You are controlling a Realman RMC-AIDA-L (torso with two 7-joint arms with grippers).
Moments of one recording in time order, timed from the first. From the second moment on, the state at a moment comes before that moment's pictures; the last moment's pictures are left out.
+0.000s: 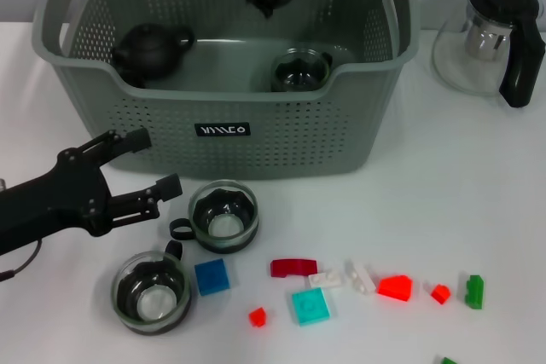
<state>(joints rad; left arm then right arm) -0.41 -2.10 0.15 0.56 2.16 1.85 -1.12 1.32 2.11 -1.37 -0.66 -2.63 -0.91 2.40</state>
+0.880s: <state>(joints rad) -0.41 -2.11 0.15 0.56 2.16 1.85 -1.11 1.34 2.12 -1.55 -0.44 -2.45 -0.76 2.39</state>
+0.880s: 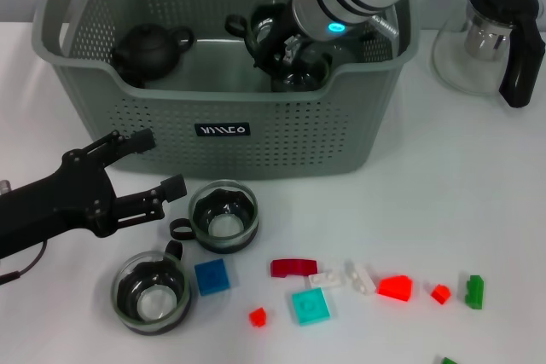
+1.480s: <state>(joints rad) -0.41 -2.11 0.15 0.56 2.16 1.86 -1.11 1.34 2.11 -1.56 -0.41 -2.45 -0.75 2.41</state>
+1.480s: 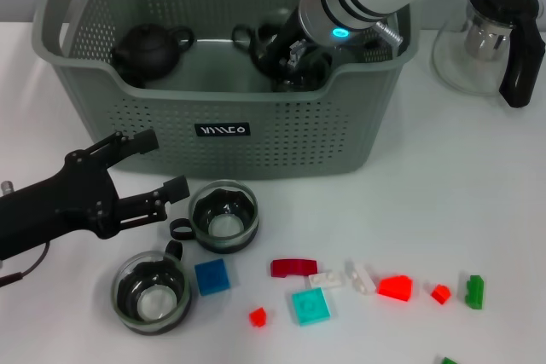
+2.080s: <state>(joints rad) -0.42 -2.11 0.15 0.56 2.16 1.85 -1.12 1.12 2.10 -1.42 -0.89 -2.44 -0.85 2.41</state>
